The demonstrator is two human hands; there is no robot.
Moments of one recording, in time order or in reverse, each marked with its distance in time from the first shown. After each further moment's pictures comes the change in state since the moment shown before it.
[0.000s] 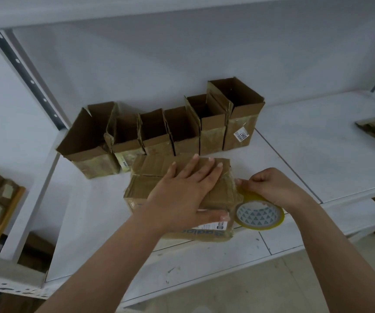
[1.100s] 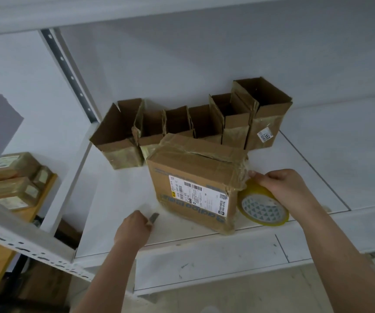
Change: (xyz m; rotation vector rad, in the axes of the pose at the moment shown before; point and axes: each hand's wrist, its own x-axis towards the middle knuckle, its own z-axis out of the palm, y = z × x) left_hand -0.090 -0.081 0.130 -0.410 -0.058 -1.103; right_hand -0.010 -0.014 0.028 0.144 0.156 -0.010
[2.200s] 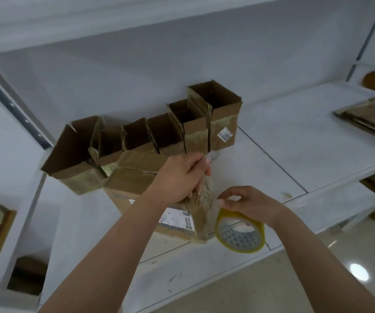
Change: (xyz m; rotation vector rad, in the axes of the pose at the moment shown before) left_hand -0.057 0.197 -0.078 -0.445 -0.125 1.001; right_hand -0.013 0.034 -0.015 0.004 -0.356 0.054
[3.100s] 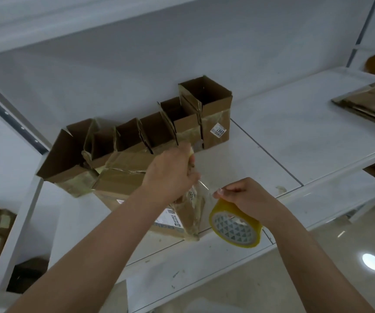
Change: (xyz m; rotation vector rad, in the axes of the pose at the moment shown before) left_hand 0.008 0.038 0.008 0.612 -0.011 -0.119; right_hand -0.021 -0.010 -0.006 0.042 0.157 0.047
